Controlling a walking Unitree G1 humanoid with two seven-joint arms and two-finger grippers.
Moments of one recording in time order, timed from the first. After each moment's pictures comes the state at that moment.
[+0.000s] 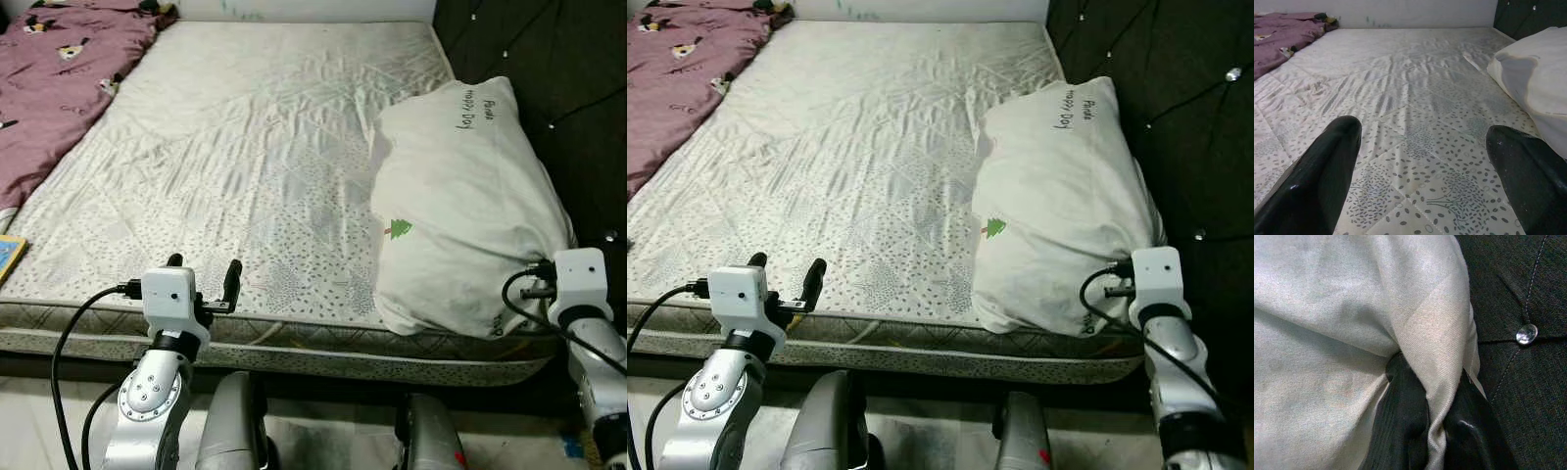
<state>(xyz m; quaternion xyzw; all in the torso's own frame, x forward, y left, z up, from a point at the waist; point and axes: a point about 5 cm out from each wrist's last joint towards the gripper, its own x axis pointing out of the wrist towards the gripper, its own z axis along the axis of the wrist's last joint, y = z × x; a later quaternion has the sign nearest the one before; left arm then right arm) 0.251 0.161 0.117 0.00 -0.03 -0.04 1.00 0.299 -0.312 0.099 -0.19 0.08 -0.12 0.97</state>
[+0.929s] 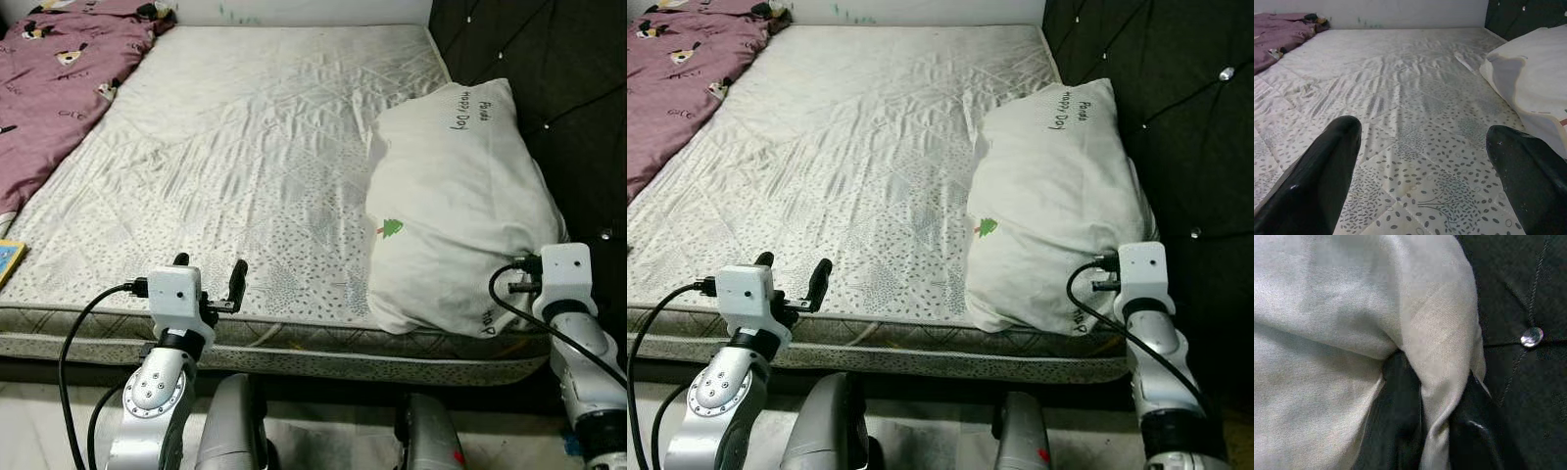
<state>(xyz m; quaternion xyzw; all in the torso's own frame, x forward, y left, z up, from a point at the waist) 0.254 0.157 0.116 -0.01 -0.02 -0.05 1.00 0.308 -0.294 0.106 -0.18 0.08 -0.13 0.97</state>
